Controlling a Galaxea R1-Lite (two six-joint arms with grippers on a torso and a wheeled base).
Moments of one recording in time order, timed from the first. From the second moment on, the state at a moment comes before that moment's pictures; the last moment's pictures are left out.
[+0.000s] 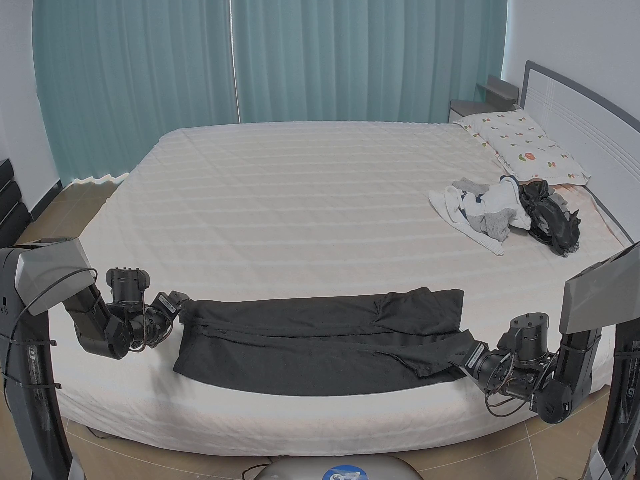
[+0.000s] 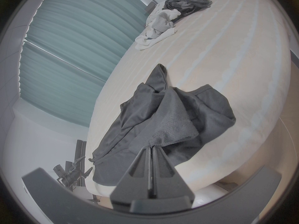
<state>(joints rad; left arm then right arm) 0.04 2.34 -0.83 -0.88 -0.07 -0.89 0.32 2.26 -0.26 -1.42 0.07 0.96</state>
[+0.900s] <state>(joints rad) 0.04 2.34 -0.83 -0.88 -0.07 -0.89 0.20 2.21 -0.27 -1.43 0.08 0.85</state>
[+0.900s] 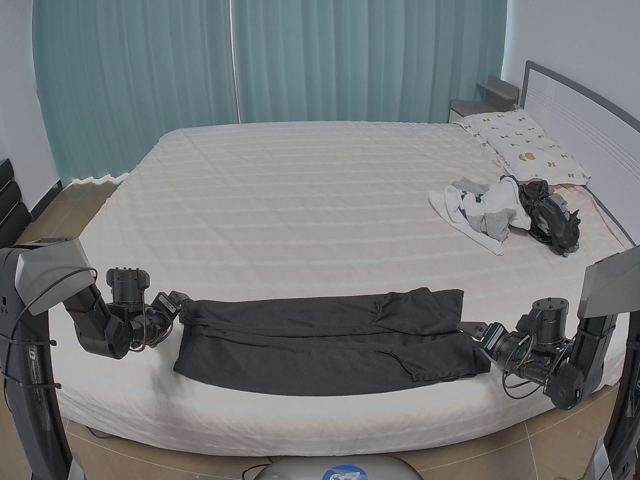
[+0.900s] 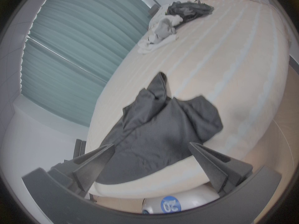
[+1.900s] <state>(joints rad) 0.03 2.34 -0.83 -0.88 -0.06 -0.88 0.09 2.45 -0.53 -1.42 0.20 0.58</state>
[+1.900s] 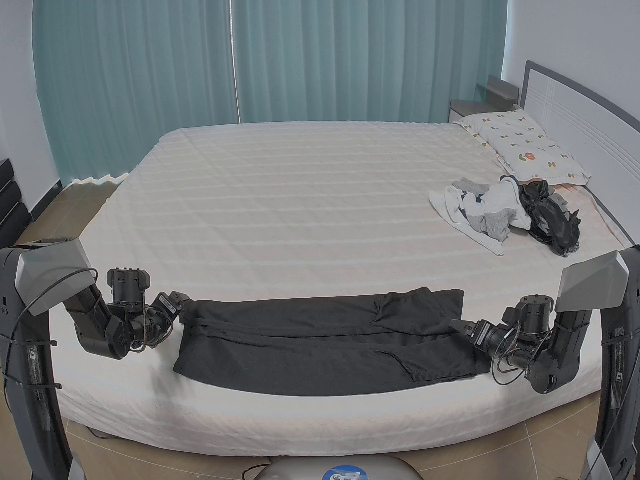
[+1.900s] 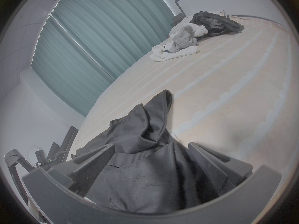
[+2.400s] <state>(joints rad) 0.03 2.34 -0.83 -0.88 -0.06 -0.88 0.06 2.47 -0.52 -1.42 0.20 0.53</state>
